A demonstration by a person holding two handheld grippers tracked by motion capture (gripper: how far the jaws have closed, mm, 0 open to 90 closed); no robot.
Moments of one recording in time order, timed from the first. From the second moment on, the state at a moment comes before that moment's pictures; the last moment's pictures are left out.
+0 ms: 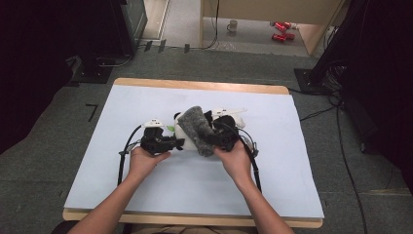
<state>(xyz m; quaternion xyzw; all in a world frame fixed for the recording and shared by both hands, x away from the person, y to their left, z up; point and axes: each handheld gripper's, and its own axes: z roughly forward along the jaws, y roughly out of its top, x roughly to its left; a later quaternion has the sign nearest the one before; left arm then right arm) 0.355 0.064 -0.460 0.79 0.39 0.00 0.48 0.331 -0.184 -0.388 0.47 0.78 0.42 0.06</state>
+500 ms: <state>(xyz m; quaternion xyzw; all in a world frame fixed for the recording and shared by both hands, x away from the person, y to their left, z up) 0.351 0.064 -0.460 0.79 0.39 0.00 0.47 0.340 -0.168 -0.406 0.46 0.79 0.40 0.06</state>
